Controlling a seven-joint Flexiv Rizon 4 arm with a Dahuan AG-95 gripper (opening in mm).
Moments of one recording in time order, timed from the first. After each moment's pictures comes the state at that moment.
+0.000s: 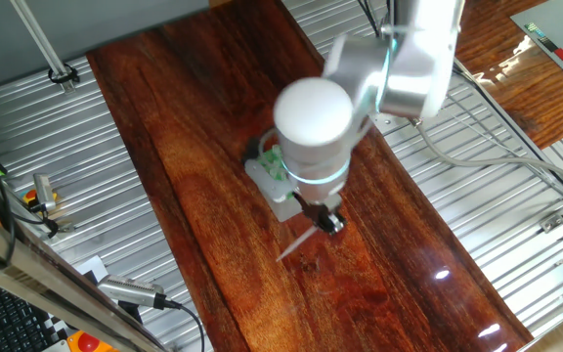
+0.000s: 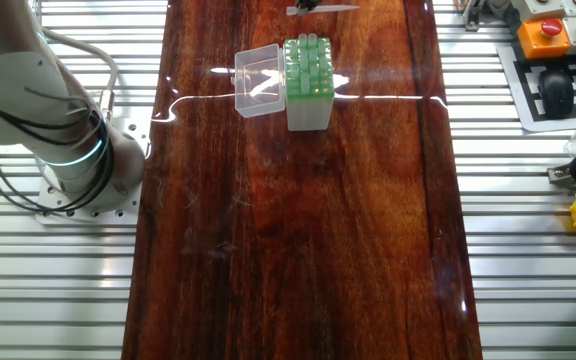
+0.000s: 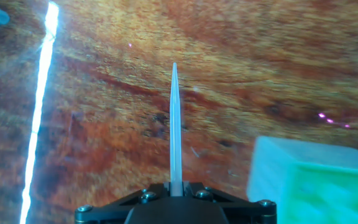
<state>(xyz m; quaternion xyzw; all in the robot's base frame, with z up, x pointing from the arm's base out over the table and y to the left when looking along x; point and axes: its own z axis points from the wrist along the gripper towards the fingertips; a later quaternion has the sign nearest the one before) 0.386 0.284 0.134 0.11 -0.99 -0.02 0.07</state>
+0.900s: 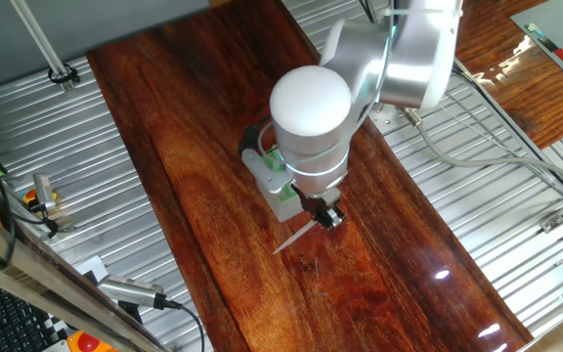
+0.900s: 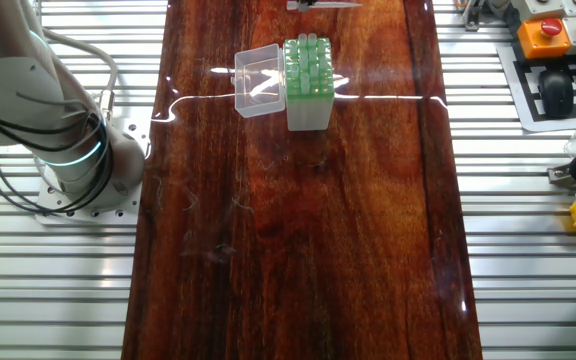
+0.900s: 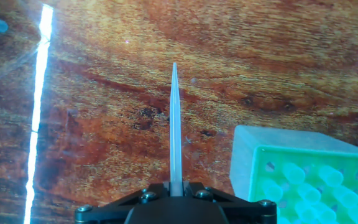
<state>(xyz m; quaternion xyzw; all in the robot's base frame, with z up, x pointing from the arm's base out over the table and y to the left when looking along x) 0.385 0.278 0.150 0.07 -0.99 -0.01 0.07</state>
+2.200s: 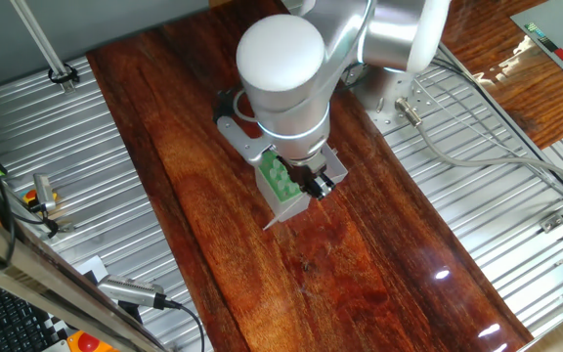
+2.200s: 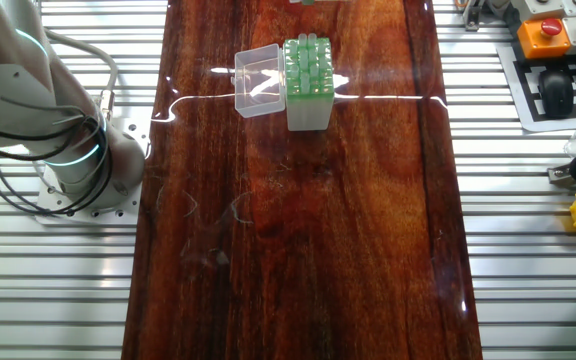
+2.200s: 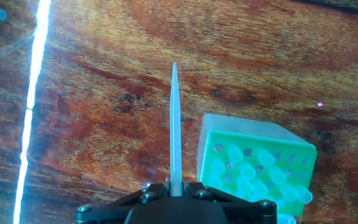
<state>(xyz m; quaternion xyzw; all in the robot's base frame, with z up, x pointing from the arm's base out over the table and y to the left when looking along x) 0.393 0.233 0.202 0.10 -0.99 0.00 0.09</state>
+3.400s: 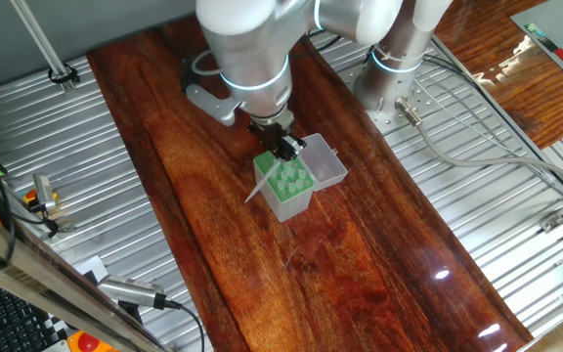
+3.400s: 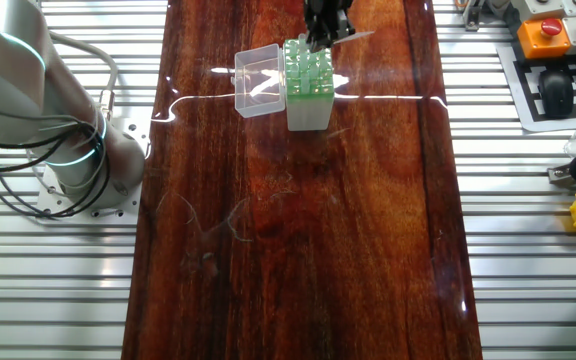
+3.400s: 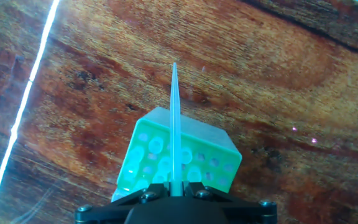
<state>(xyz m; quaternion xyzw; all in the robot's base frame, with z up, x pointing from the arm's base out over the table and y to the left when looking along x) 0.404 0.148 0.195 0.18 -0.98 -0.02 0.09</state>
